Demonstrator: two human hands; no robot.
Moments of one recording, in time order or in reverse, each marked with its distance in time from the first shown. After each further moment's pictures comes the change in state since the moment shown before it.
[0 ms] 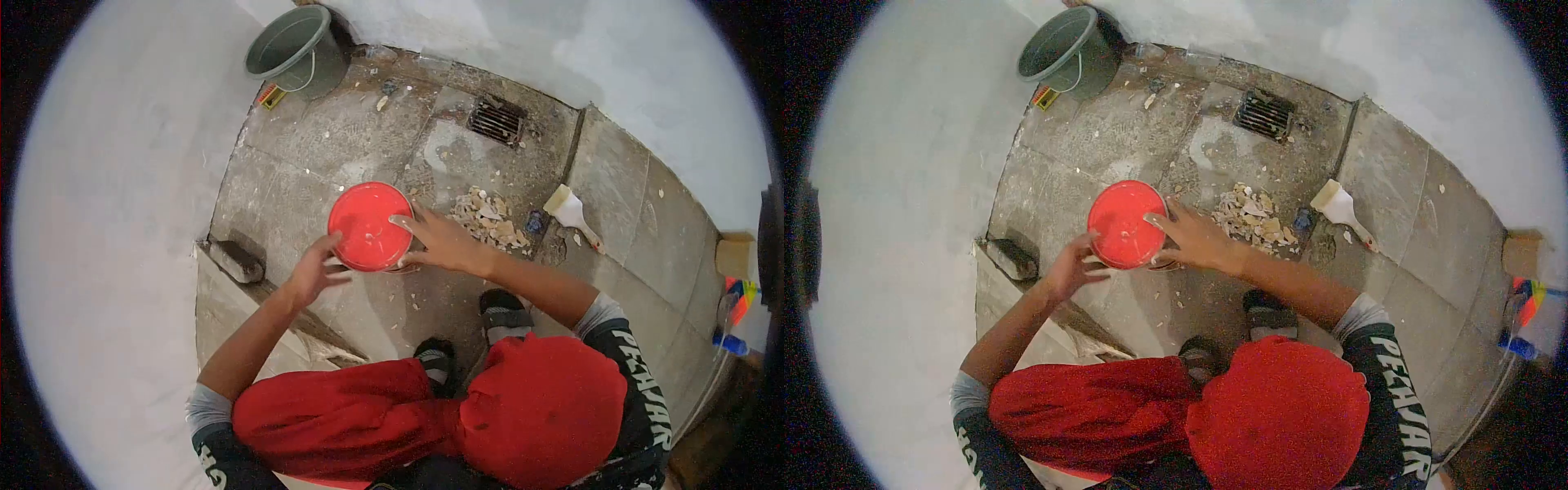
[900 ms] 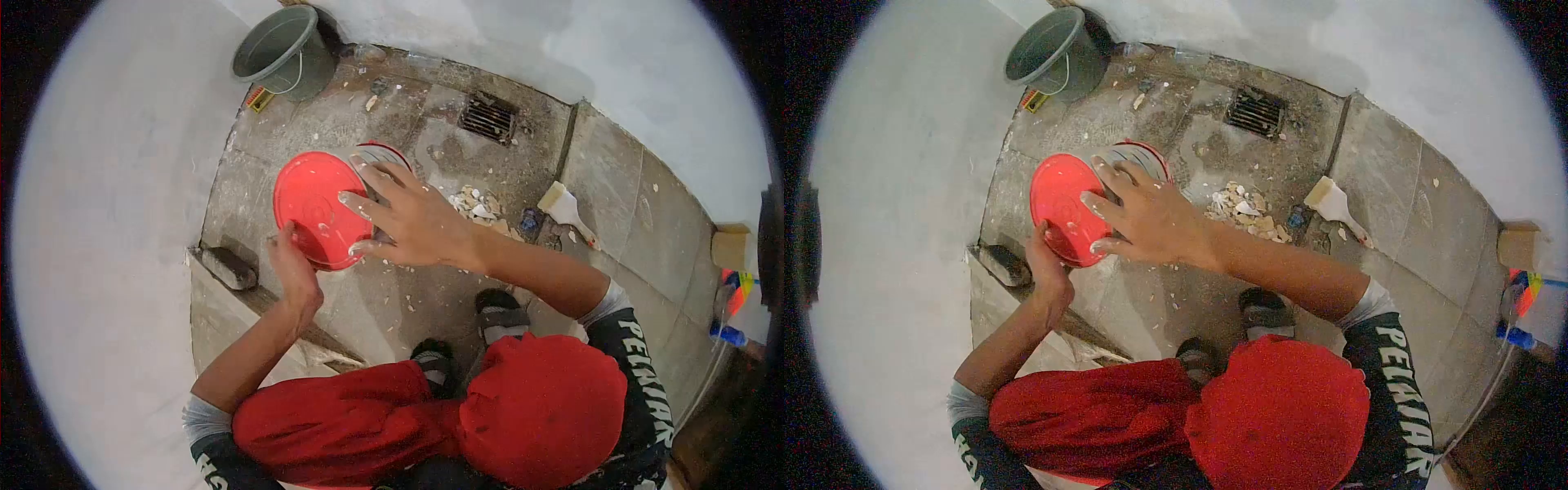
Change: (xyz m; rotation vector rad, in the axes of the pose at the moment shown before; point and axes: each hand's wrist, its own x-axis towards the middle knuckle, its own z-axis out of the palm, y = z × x) left_hand 0.005 0.016 0.022 -0.310 0.534 0.377; right_hand 0.049 -0.064 -0.090 -0.140 0.259 -0.268
